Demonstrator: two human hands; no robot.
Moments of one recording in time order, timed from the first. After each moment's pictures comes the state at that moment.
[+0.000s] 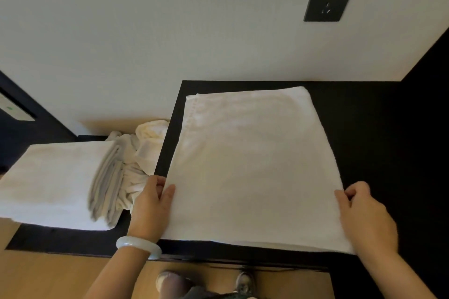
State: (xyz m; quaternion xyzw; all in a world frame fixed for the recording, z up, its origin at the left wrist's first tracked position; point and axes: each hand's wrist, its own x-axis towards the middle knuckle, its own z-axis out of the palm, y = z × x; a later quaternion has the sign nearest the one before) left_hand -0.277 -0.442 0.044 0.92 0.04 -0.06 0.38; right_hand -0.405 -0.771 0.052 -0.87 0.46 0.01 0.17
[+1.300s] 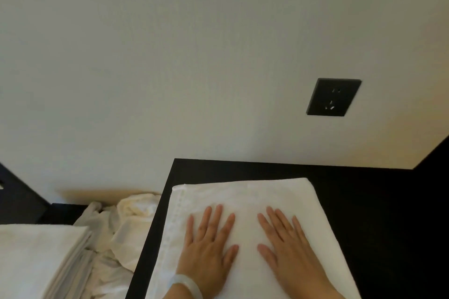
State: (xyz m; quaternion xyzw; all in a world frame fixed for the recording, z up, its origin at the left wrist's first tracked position) left_hand -0.140 -0.567 -0.002 0.95 -0.30 -0.03 0.01; right_hand -0.215 -0.778 0.023 -0.99 0.06 0.12 0.09
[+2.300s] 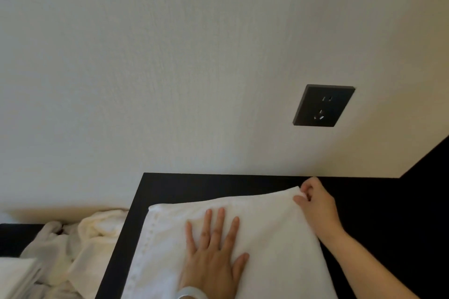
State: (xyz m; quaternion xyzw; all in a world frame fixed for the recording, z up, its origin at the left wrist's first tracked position) left_hand -0.109 -0.642 -0.011 0.95 -0.31 0.02 0.07; right_hand -0.129 -0.901 0.053 -0.85 0.33 -0.12 0.39
